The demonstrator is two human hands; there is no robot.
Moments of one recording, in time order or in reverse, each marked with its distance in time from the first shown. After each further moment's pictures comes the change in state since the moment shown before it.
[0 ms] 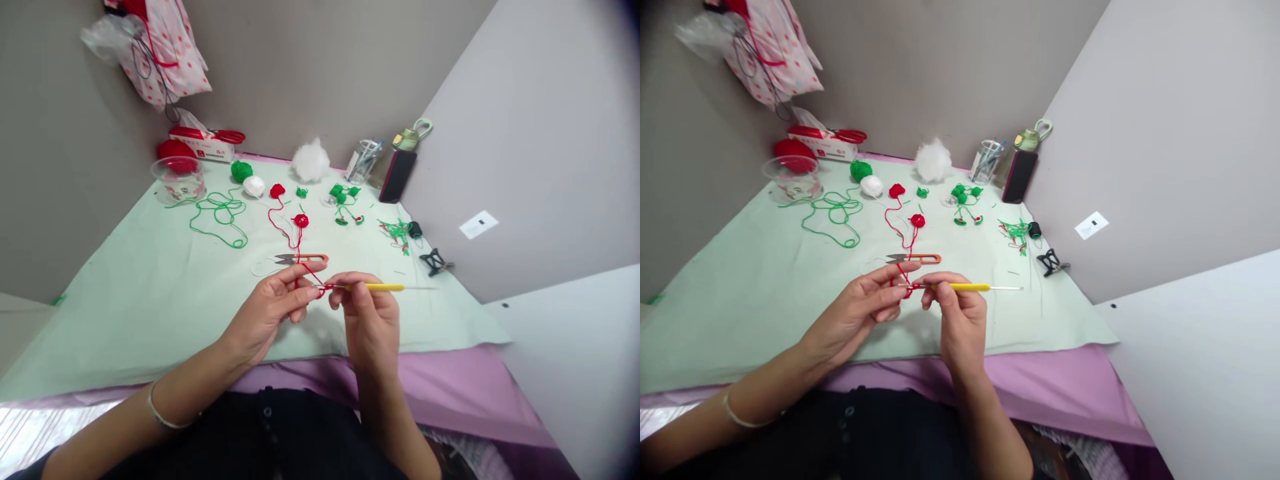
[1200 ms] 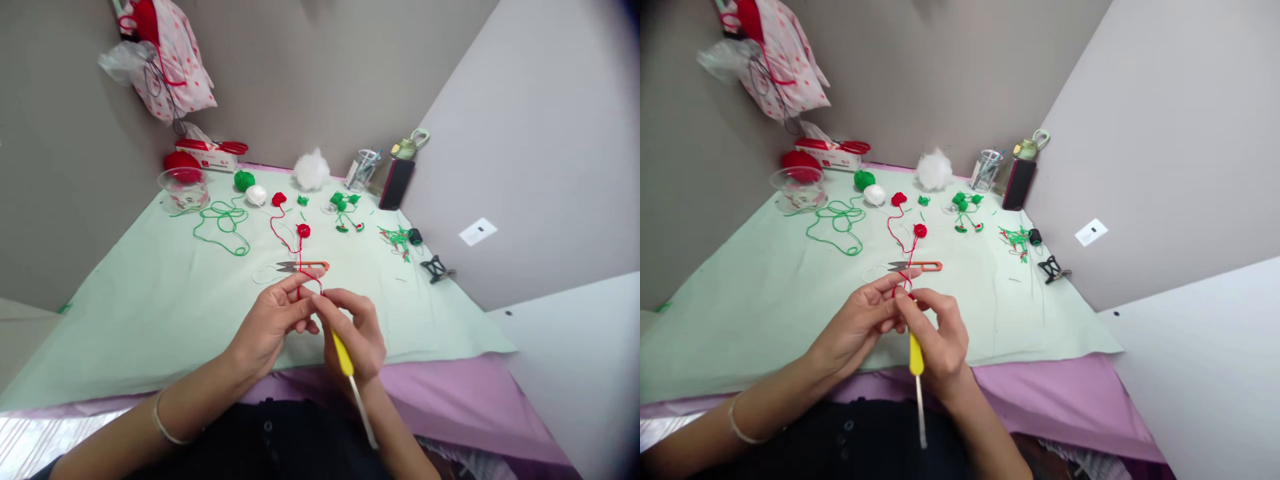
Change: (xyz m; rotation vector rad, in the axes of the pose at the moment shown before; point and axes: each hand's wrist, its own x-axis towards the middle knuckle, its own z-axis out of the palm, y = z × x) left_hand -0.001 -0.002 0.004 -0.096 0.029 -0.024; right_hand -0.017 0.005 0.010 -0.711 0.001 -0.638
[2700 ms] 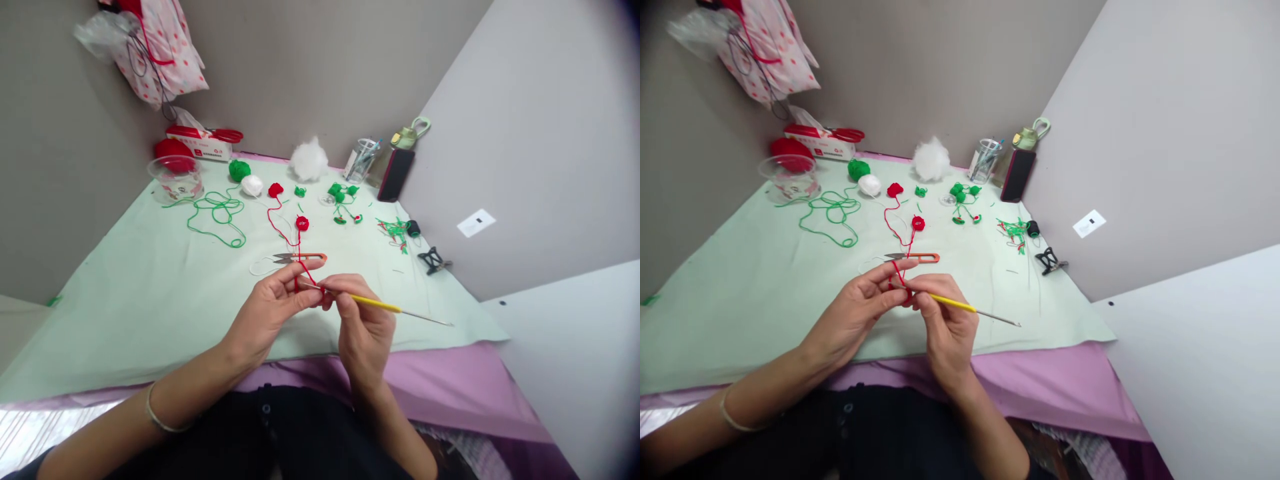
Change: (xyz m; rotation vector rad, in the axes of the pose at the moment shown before) left_hand -0.002 0.001 0.001 0.134 0.020 0.073; right_hand 0.010 0.000 -0.003 0.511 -0.026 0.425
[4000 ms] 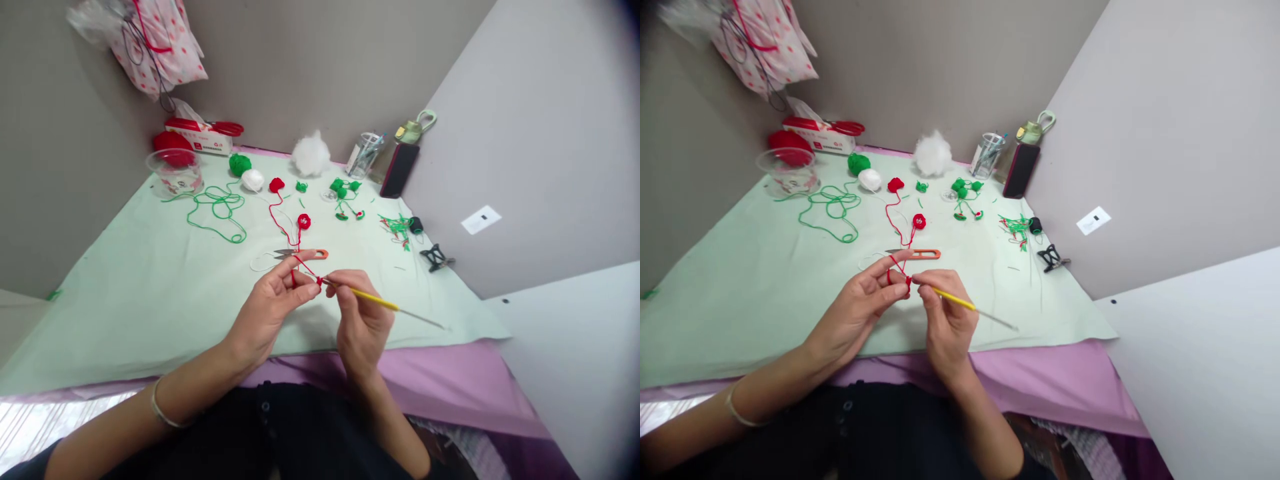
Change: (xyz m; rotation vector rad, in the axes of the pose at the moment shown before) left_hand 0.002 -0.010 -0.001 -0.045 0.038 0.016; right_hand -0.004 0.013 0.001 -0.152 0.072 -0.066
